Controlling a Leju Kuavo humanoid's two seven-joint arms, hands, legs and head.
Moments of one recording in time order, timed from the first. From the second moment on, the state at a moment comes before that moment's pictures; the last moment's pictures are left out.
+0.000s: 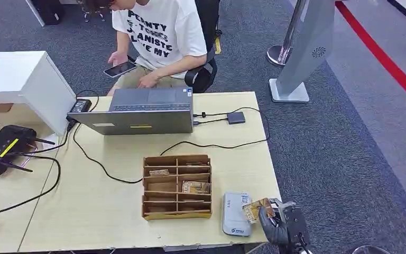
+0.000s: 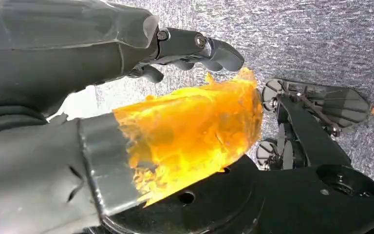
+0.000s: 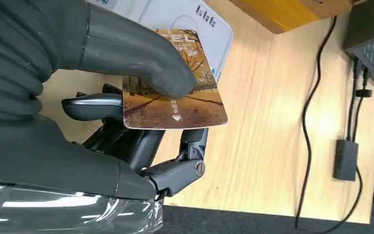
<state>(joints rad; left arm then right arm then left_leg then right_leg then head) -0.06 -0.19 1.12 -0.20 -0.95 -0.14 0.12 0.22 -0.22 0.52 -1.56 -0.27 -0.42 -0.23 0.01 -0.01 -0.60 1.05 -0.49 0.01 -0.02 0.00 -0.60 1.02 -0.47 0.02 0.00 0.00</state>
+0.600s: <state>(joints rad) -0.06 -0.19 1.12 -0.20 -0.95 -0.14 0.12 0.21 -0.20 0.52 -1.51 -0.28 -0.41 -0.23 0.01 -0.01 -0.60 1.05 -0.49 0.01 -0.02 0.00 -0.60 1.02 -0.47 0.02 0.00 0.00</state>
